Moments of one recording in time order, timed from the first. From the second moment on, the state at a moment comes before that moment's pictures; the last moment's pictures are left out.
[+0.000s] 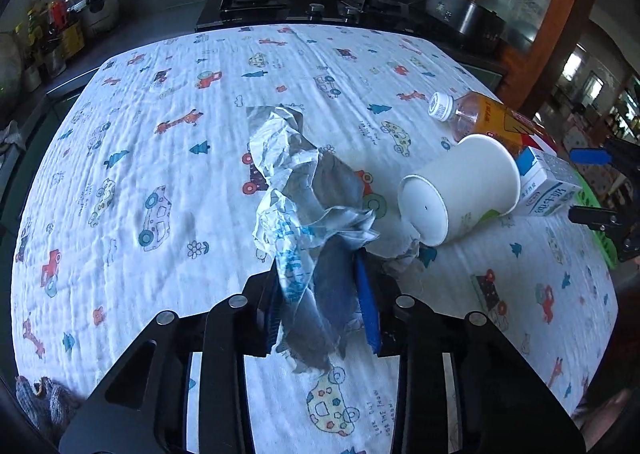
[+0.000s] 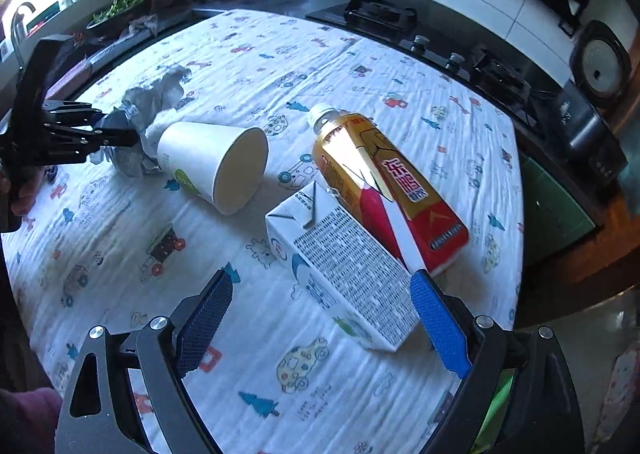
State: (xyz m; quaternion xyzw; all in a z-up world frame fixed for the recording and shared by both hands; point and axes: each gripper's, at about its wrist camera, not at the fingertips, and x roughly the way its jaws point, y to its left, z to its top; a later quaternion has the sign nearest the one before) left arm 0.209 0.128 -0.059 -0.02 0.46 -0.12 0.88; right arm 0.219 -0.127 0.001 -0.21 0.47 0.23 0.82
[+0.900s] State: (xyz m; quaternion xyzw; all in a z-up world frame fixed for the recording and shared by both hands) left arm 0.207 0.136 -0.059 -0.02 0.48 -0.14 0.87; right arm 0.236 -0.096 -0.041 -0.29 0.52 0.25 0.76
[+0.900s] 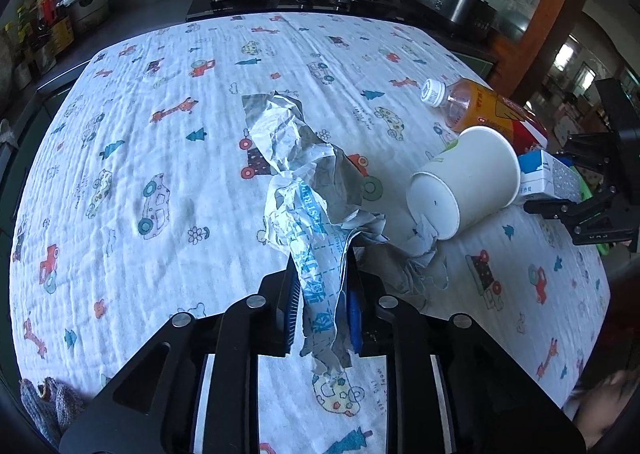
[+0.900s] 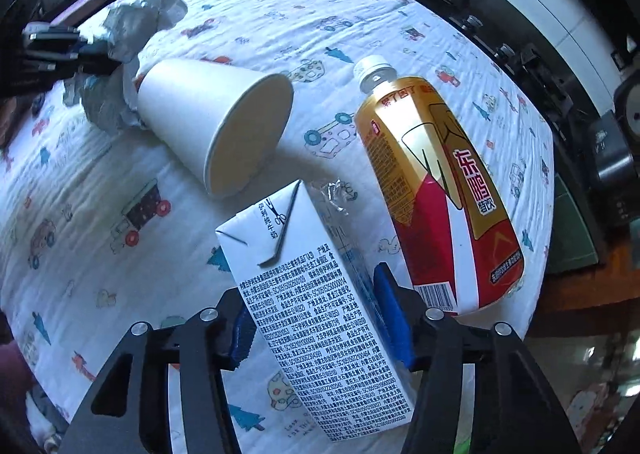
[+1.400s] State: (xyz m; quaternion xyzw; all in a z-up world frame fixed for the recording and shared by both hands) left arm 0.206 0.127 -0.057 -0.03 0.47 -0.14 0.87; right arm 0.209 -0.135 -0.004 -0.19 0.50 0.22 0.82
